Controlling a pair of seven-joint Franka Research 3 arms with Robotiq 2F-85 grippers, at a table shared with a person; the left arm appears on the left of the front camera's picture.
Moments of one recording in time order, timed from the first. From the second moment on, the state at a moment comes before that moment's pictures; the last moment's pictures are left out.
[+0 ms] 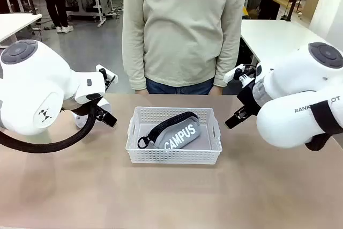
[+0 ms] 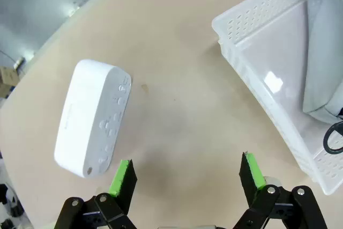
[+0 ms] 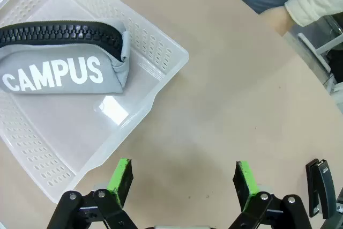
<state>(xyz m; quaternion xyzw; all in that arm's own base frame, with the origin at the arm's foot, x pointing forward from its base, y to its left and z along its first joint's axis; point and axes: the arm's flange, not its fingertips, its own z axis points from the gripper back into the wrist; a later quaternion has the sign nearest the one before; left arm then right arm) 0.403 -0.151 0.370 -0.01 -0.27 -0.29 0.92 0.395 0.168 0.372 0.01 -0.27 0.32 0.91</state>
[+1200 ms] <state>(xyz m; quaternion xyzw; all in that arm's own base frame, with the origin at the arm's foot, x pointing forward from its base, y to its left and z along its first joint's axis) 0.403 -0.151 0.370 -0.01 -0.27 -0.29 0.92 0.395 0.168 0.372 0.01 -0.27 0.32 0.91</state>
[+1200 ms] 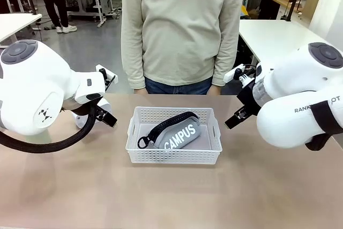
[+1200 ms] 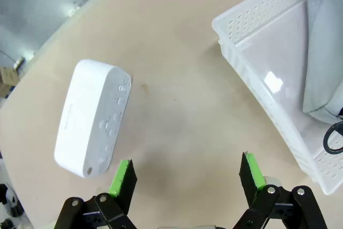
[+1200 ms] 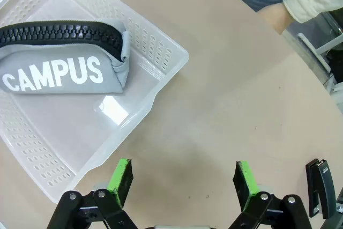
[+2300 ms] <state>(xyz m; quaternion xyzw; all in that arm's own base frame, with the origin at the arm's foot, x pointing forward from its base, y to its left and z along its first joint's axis) 0.364 -0.084 0.489 -0.15 -0.29 -0.29 0.90 0.349 0.121 0.482 0.12 -0.25 0.29 0.91</state>
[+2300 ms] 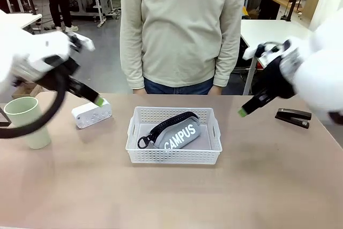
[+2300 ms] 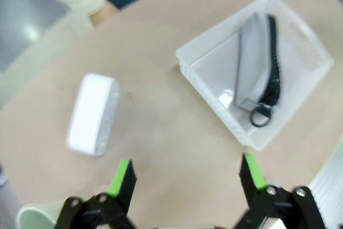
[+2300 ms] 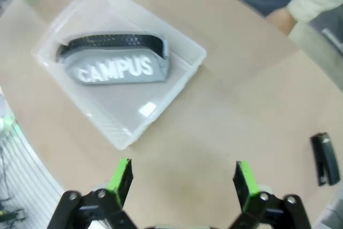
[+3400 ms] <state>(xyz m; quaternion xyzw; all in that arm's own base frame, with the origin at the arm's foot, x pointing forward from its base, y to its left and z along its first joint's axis) 0.179 0.281 0.483 -0.52 -0.41 0.27 0.70 0.201 -0.230 0.509 0.54 -0.37 -0.13 0.75</state>
